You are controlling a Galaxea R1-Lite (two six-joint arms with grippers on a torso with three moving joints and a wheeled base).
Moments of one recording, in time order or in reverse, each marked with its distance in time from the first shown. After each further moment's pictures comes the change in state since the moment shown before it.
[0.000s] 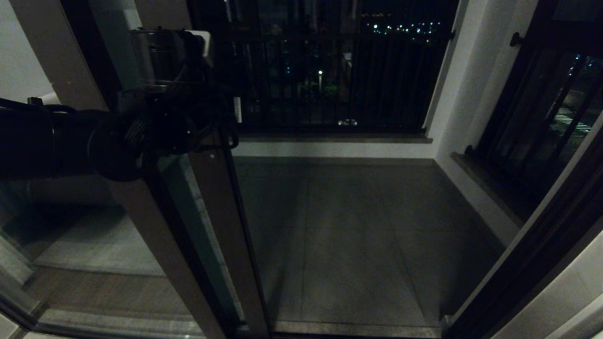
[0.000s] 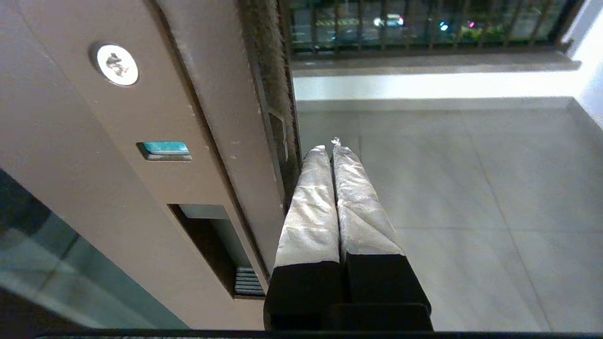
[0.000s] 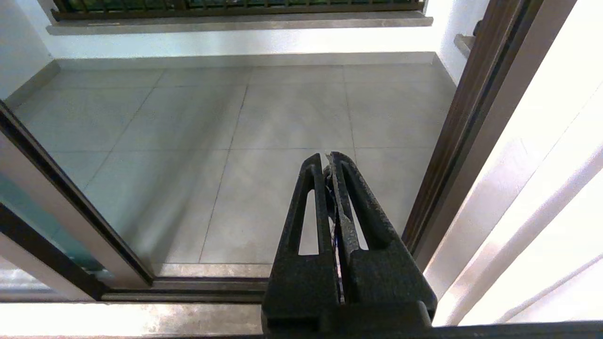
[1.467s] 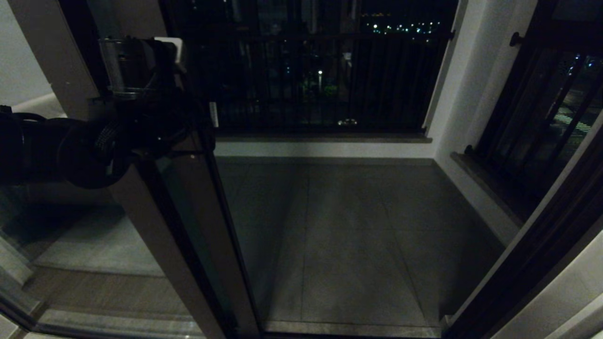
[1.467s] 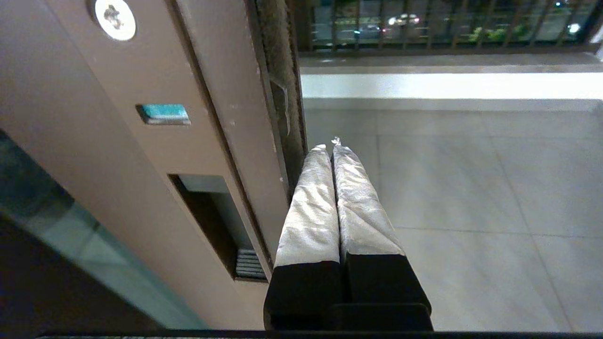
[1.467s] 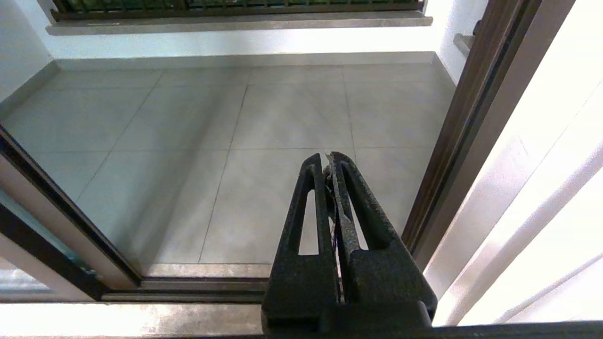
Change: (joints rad) left arm 0.097 -0.049 0.099 -0.023 -0.041 -0.012; right arm 0.000 0.000 0.000 0.000 0.000 0.000
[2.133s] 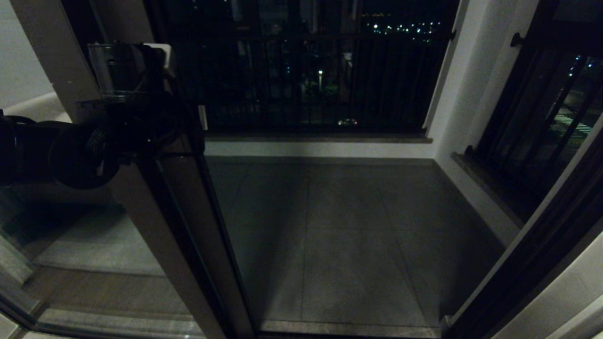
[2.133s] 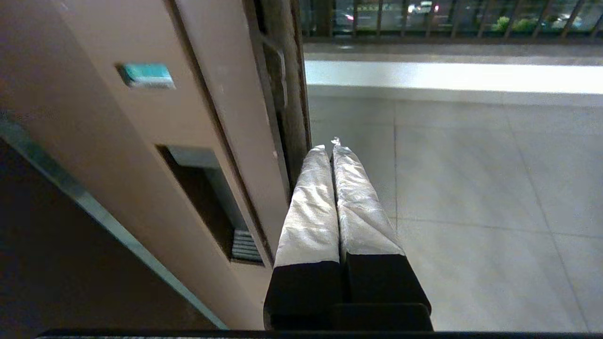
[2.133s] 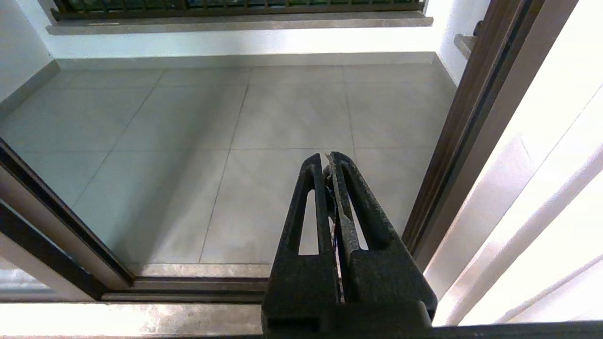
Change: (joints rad) left arm 0.022 -0.011 0.027 0.001 -0.015 -0.001; right arm 0.000 0.000 0.000 0.000 0.000 0.000
